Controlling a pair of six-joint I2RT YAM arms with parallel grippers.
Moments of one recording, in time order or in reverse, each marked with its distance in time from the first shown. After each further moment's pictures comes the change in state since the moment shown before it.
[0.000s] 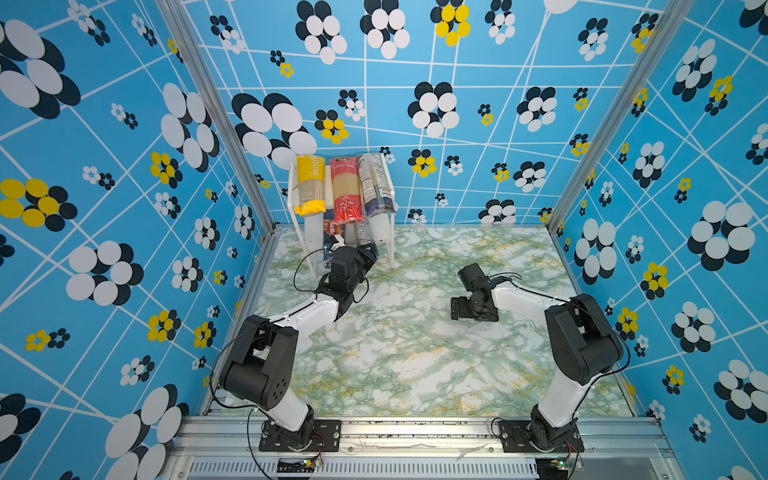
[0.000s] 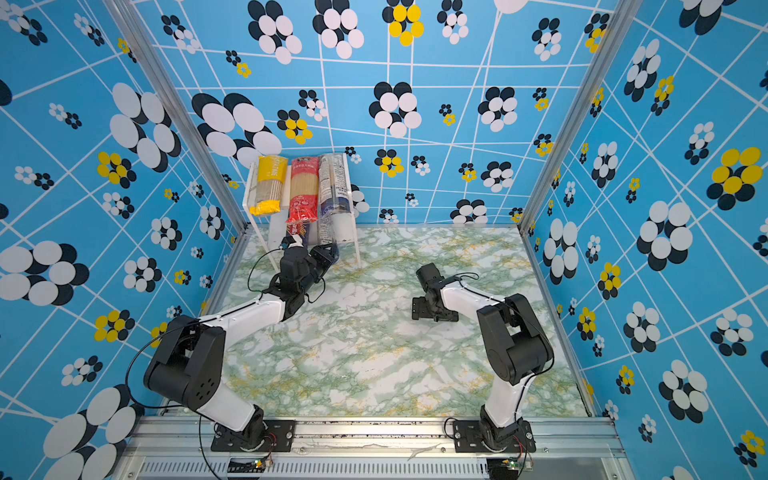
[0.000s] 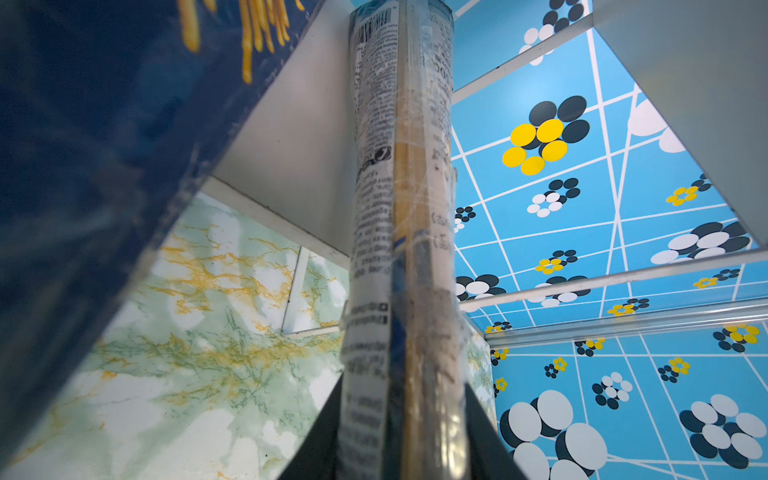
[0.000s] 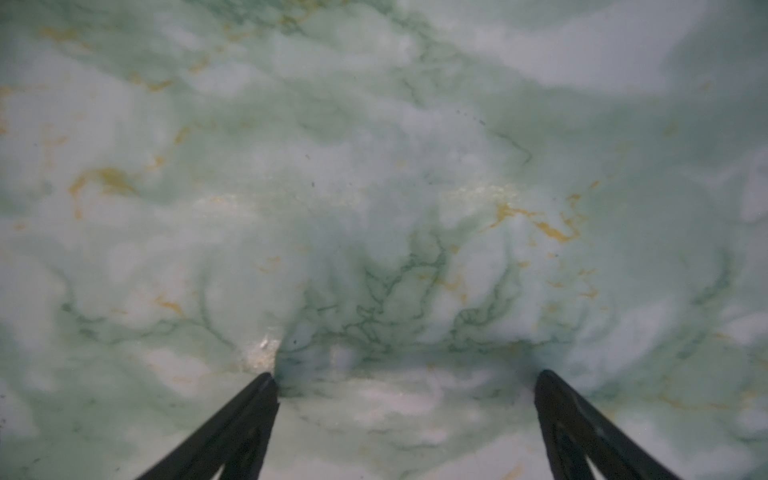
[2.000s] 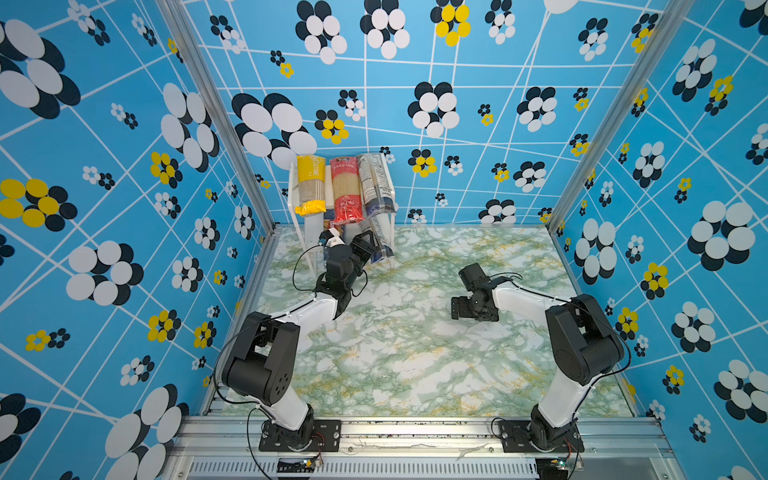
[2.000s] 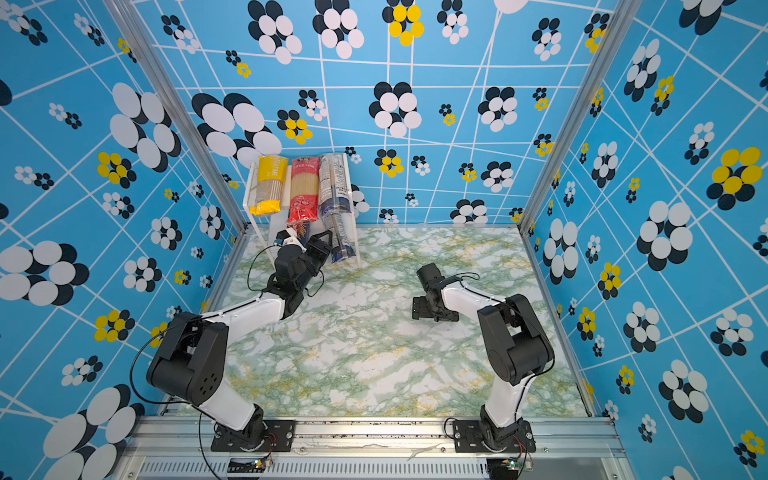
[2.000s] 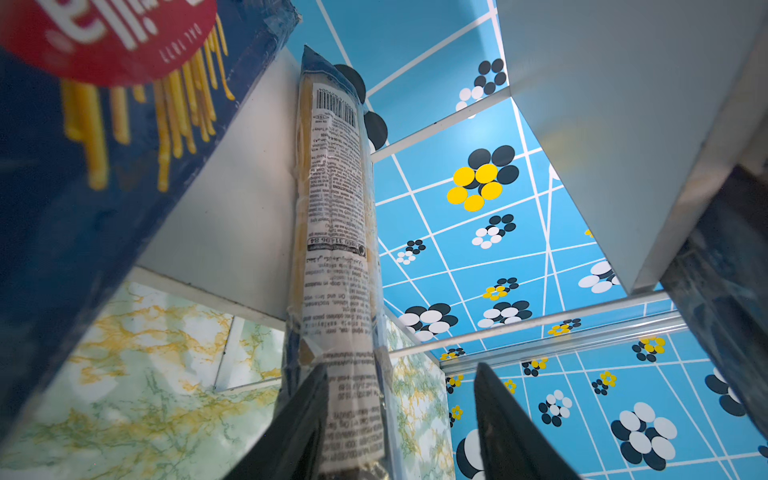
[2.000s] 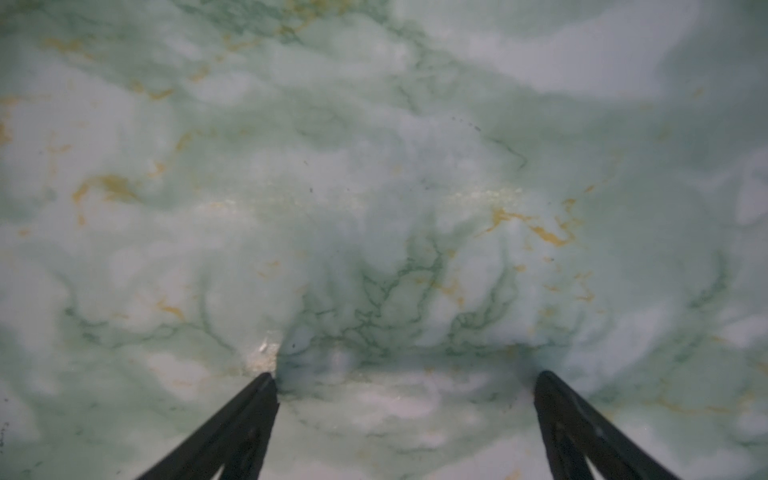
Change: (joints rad) left arm 0.026 0.027 0.000 0.182 0.017 -0.045; right arm -0.004 -0.003 -0.005 0.009 0.000 0.000
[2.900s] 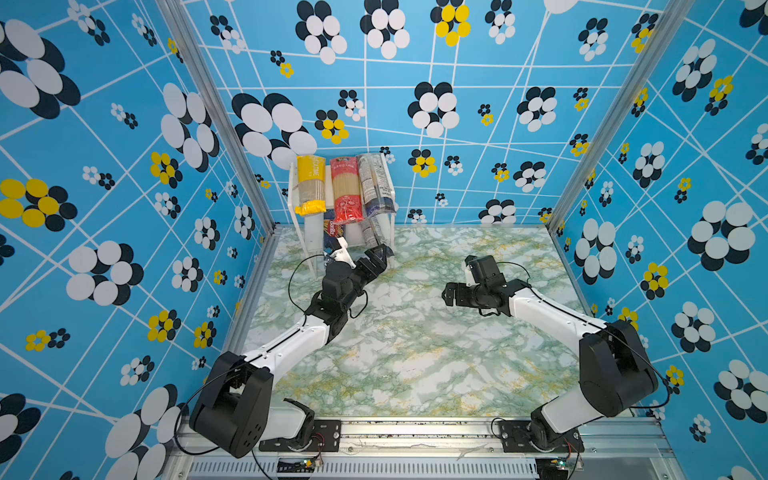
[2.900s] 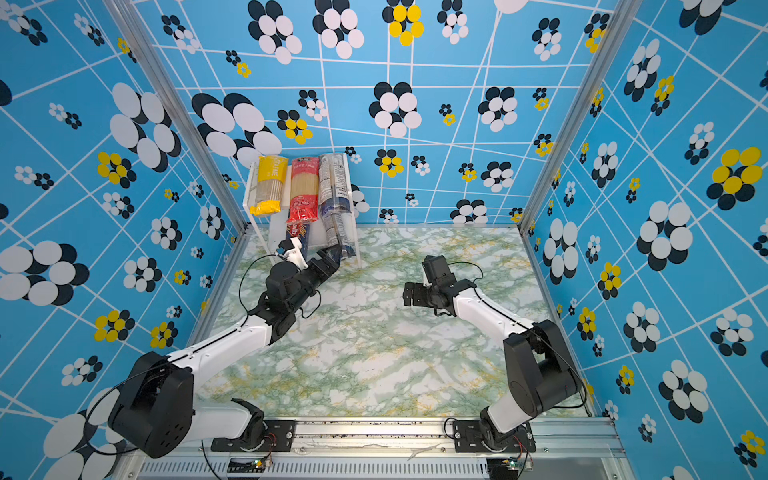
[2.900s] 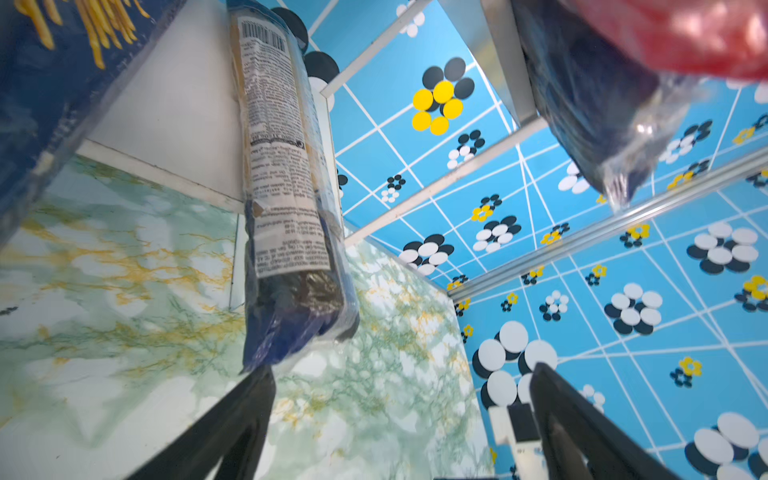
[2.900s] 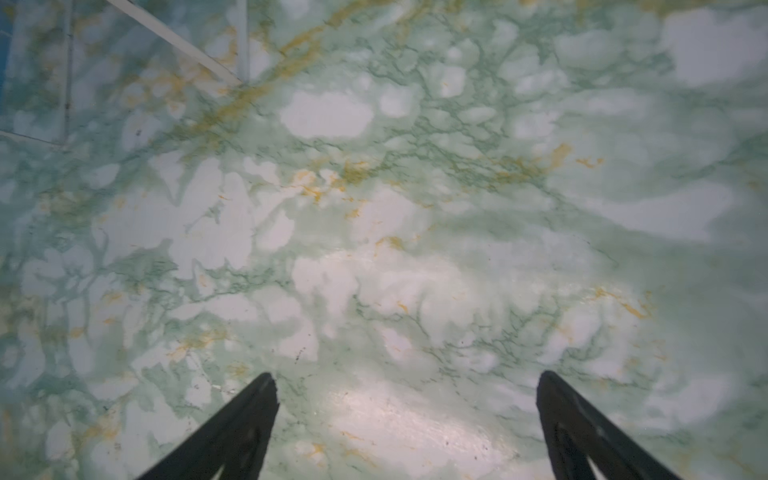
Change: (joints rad) left arm -0.120 -0.309 -0.194 -0.141 0.034 0.205; right arm 0.036 -0.237 -0.056 0.236 -0.205 -0.027
